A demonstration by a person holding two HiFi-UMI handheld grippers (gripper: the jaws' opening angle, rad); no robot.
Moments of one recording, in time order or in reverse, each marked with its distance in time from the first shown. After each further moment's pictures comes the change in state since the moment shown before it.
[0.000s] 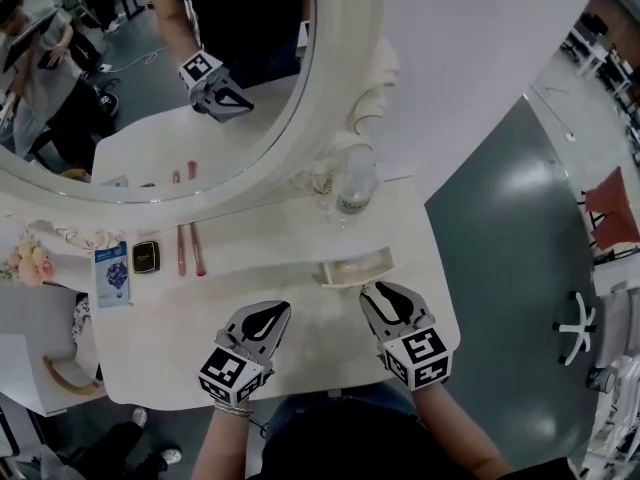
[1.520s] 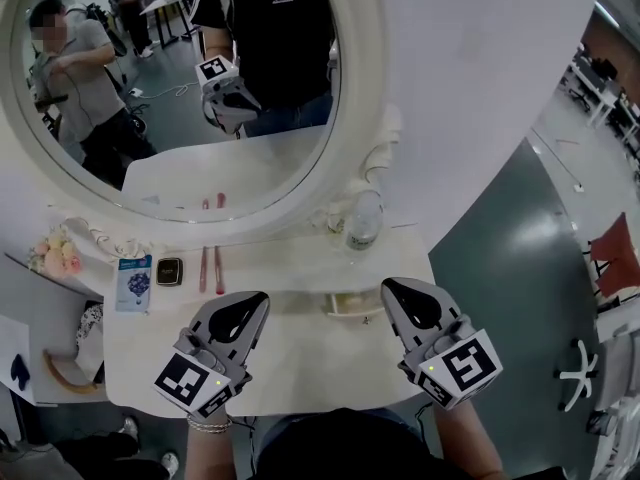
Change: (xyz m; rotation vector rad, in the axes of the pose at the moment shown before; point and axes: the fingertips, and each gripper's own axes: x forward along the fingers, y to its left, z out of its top) left arm -0.068 0.005 0.159 0.155 -0.253 0.134; right arm -0.076 0.022 0.178 -0.210 -0.400 0.137
